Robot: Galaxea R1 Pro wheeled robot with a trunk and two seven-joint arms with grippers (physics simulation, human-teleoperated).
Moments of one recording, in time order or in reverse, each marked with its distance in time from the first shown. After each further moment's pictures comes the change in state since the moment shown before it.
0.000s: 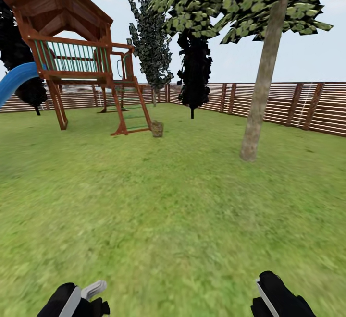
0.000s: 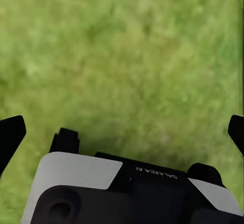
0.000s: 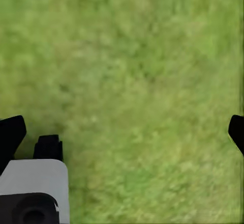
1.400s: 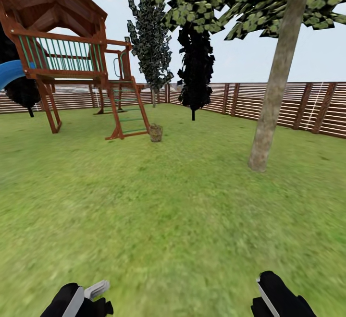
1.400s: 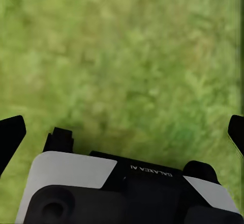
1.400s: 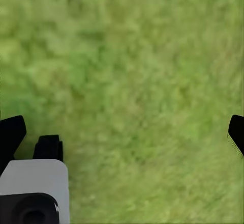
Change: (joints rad) left arm 0.000 -0.018 -0.002 0.001 -0.002 -0.003 -0.001; right arm 0.000 -0.003 0.001 0.000 -0.004 0.000 0.000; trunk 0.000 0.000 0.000
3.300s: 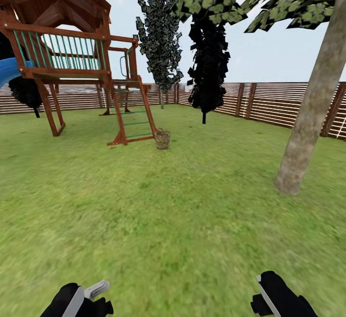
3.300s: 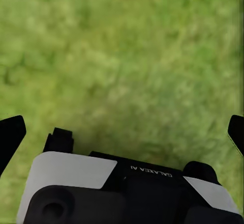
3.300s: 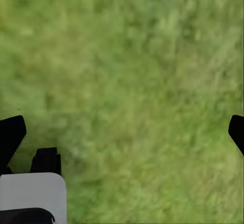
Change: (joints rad) left arm 0.000 0.000 0.001 0.000 0.000 -0.002 0.001; right arm 0.000 -0.006 0.000 -0.001 -0.001 -0.052 0.000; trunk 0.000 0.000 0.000
